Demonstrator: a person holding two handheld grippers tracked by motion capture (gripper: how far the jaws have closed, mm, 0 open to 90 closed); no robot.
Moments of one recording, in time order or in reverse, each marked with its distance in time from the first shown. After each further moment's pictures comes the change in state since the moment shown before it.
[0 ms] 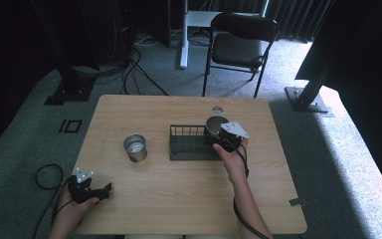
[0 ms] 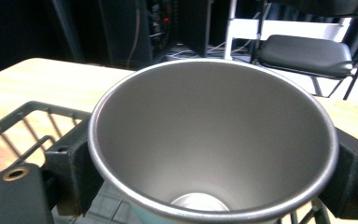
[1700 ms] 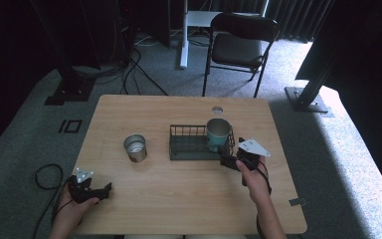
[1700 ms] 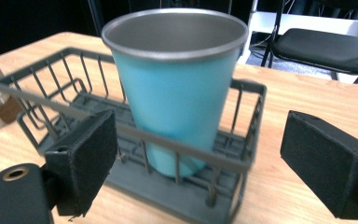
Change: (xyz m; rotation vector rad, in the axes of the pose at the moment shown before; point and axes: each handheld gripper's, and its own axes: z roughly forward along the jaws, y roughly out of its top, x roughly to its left) left arm 0.000 0.000 0.000 0.000 0.000 0.000; right arm -0.031 -0.029 -0.064 0.025 0.098 -0.054
